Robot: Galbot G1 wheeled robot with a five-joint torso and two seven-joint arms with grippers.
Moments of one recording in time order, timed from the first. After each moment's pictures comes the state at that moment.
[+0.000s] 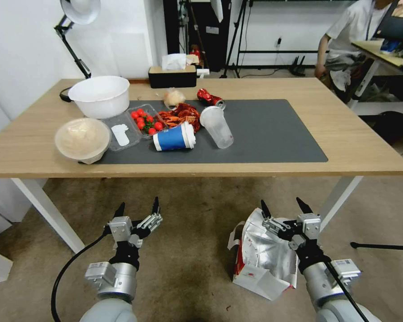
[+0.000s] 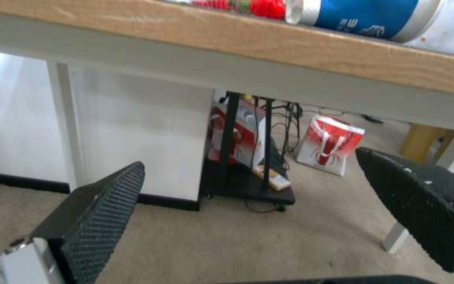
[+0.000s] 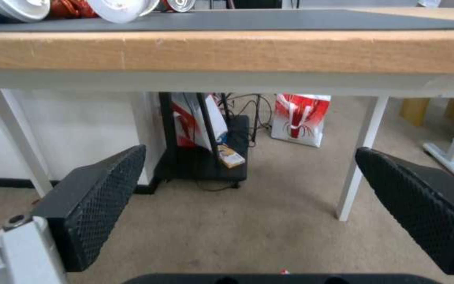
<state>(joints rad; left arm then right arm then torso) 1.73 -1.46 -0.42 -2.22 -0.27 -0.02 -0.15 -1.76 1.52 0.61 2.30 0.09 -0.12 -0.15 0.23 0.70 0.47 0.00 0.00</state>
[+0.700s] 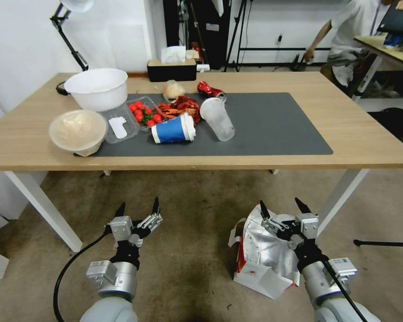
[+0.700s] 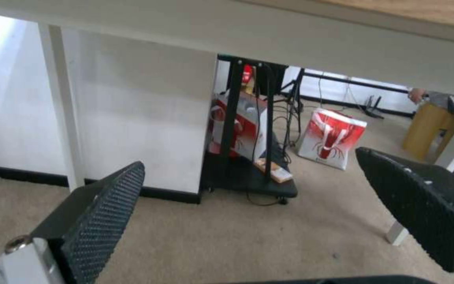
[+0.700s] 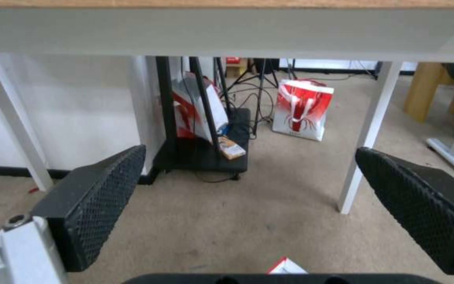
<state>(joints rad) 1.73 -1.46 -0.42 -2.21 -0.27 -0.02 -0.15 -1.75 1.52 0.61 2.29 0.07 -0.12 -0.16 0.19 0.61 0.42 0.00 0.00</state>
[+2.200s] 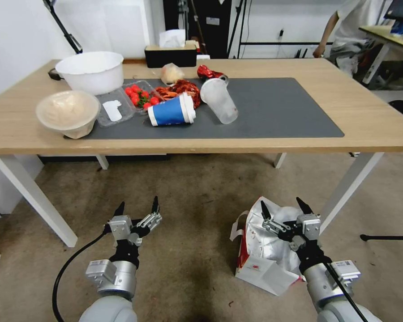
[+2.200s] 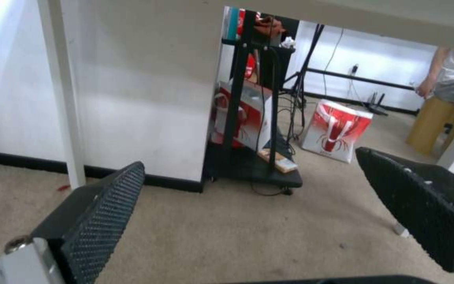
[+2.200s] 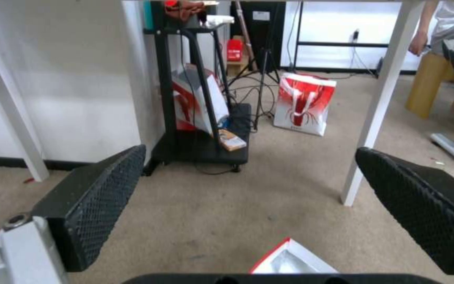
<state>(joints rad) 1.72 -1.45 -0.42 -2.21 -0.28 -0.02 -0.16 -1.77 1.52 0.61 2.30 0.08 -0.10 -0.16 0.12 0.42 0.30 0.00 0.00</state>
